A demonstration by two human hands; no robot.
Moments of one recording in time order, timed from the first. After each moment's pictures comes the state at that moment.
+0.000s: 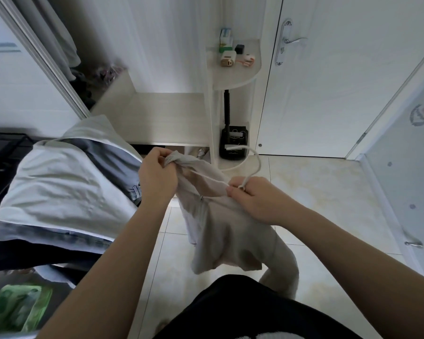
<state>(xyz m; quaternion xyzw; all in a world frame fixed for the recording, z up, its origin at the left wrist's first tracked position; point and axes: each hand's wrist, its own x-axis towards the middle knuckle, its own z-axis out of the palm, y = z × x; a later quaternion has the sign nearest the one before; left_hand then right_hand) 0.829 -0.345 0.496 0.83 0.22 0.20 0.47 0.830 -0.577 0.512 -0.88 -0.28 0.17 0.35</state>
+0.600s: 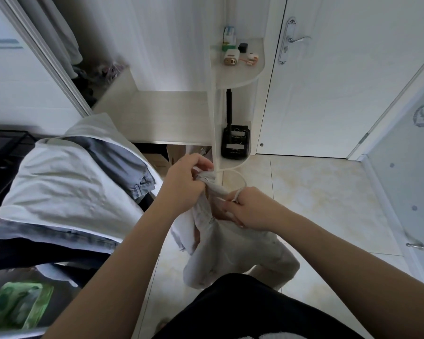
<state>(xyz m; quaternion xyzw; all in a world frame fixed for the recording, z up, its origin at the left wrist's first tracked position) 0.816 -0.364 0.502 0.89 0.00 0.07 0.44 0.826 -0.554 0.492 -0.88 -0.22 0.22 0.34</state>
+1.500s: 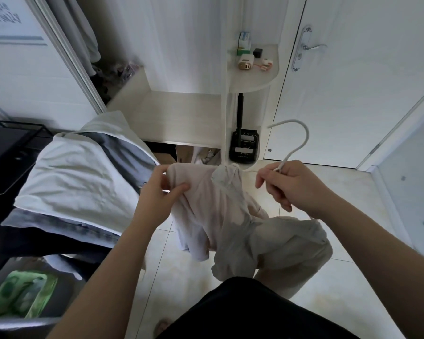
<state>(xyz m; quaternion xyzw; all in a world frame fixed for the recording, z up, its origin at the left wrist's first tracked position) 0.785 -0.293 0.458 0.86 0.15 0.12 0.47 0.847 -0.592 0.536 -0.79 -0.18 0.20 0.56</state>
